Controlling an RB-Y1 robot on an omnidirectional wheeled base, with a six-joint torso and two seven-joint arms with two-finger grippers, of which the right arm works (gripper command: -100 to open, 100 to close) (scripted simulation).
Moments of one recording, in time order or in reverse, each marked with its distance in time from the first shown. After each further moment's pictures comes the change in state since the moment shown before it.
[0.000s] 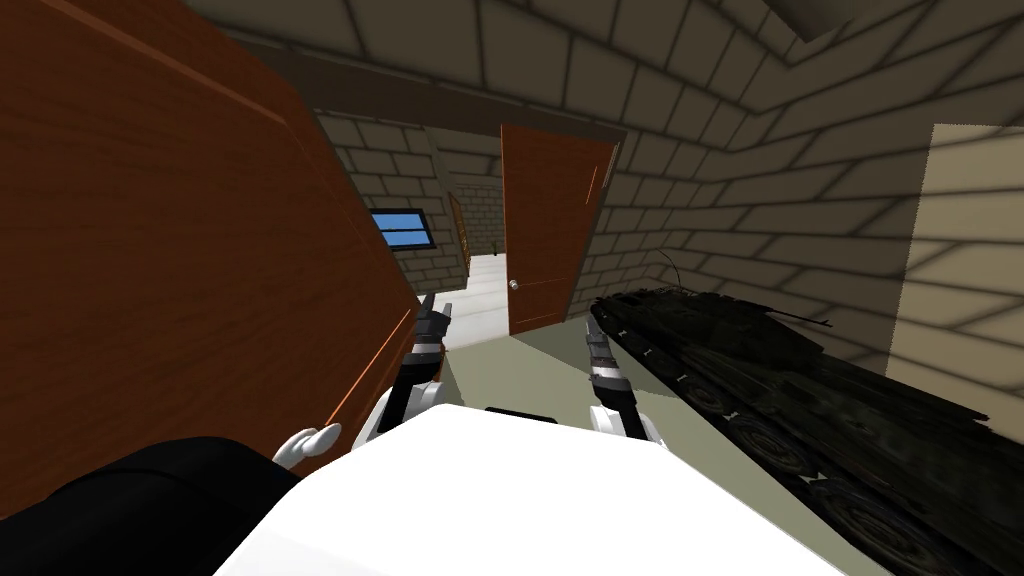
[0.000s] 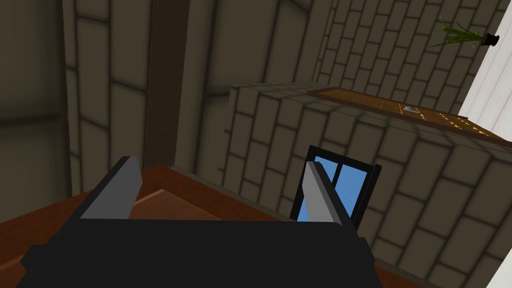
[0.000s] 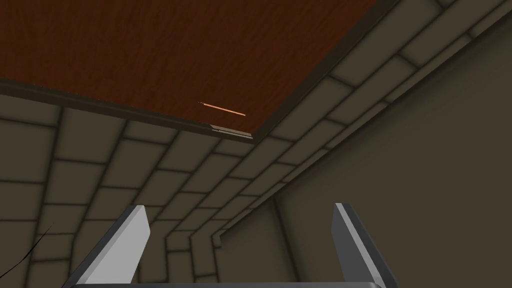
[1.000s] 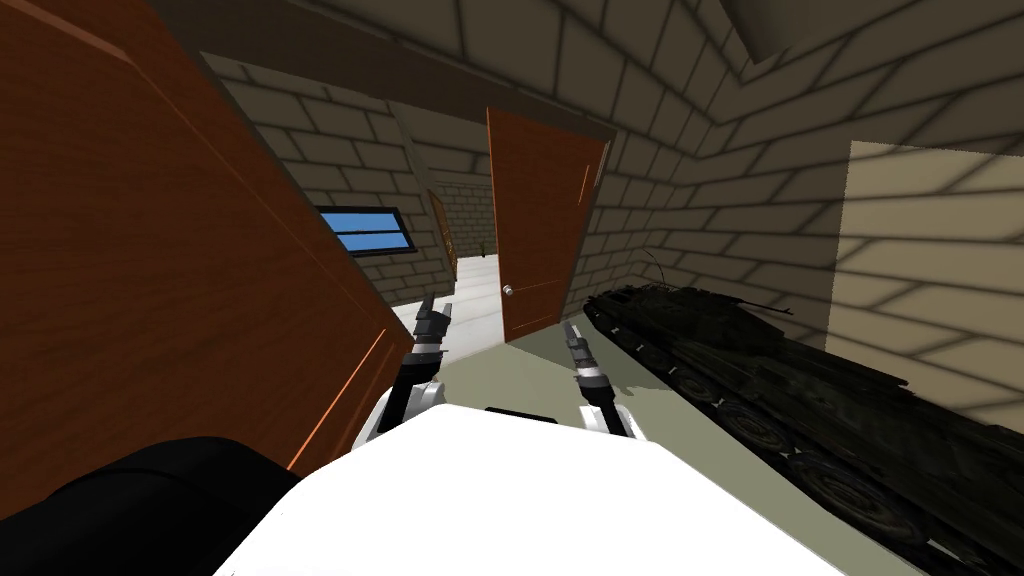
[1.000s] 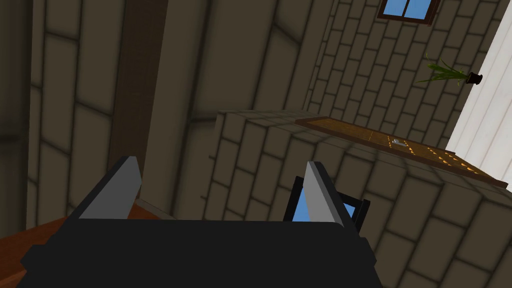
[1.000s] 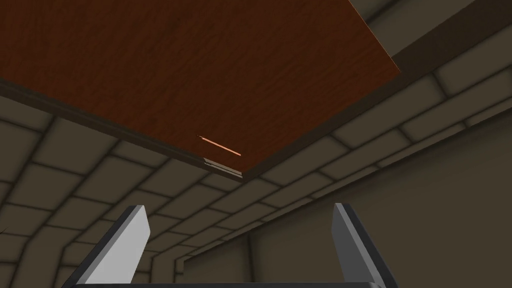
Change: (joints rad) arm -0.086 -0.028 0.058 0.200 0.102 -0.079 0.122
